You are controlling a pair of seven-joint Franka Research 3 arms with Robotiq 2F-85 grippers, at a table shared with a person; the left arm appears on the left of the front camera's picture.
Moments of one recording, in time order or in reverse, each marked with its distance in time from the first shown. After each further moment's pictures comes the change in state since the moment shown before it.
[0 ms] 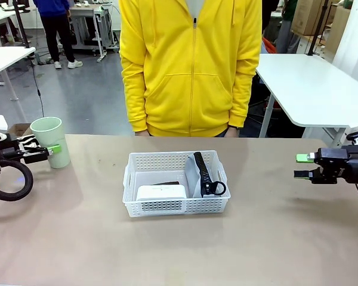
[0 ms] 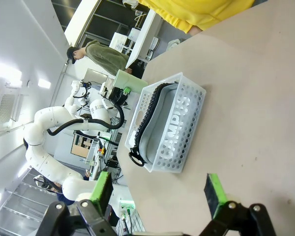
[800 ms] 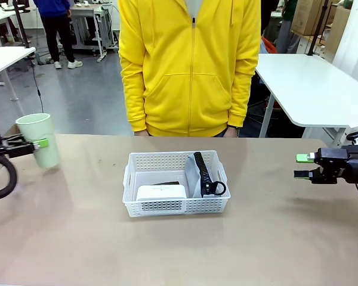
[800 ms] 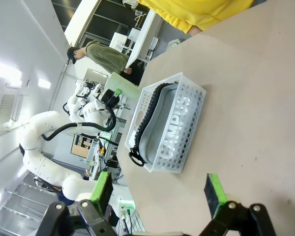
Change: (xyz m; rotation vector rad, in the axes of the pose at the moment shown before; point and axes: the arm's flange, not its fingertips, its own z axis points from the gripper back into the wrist) left arm 0.032 -0.012 0.045 0.013 0.028 0.146; right arm 0.000 0.000 0.000 0.000 0.000 0.000
